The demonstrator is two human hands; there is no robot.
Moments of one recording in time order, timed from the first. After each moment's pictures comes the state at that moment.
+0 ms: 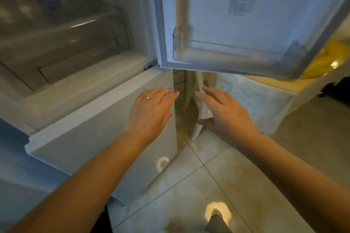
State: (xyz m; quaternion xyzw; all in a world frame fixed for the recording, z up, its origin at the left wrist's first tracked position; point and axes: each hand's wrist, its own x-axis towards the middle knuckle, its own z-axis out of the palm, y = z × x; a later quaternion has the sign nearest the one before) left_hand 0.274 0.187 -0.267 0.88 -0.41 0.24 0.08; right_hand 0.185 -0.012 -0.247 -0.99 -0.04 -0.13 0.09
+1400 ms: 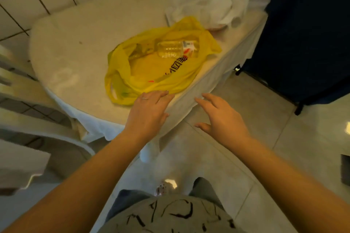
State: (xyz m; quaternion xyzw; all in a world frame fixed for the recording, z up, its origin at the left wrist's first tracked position) left_hand 0.332 -0.540 -0.361 0.85 -0.50 0.08 0.16; right_hand 0.187 -0.707 -0.324 -0.99 0.14 0.01 0.10
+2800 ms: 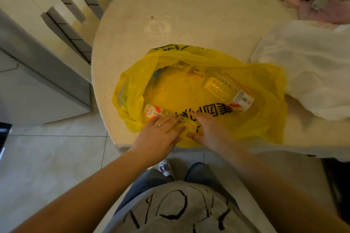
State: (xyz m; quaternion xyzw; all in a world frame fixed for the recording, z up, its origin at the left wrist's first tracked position) left_hand 0.385 -0.668 -0.418 0.97 -0.22 -0.02 0.05; right_hand 0.440 -0.855 -0.401 -0.93 -0.19 0.23 0.22
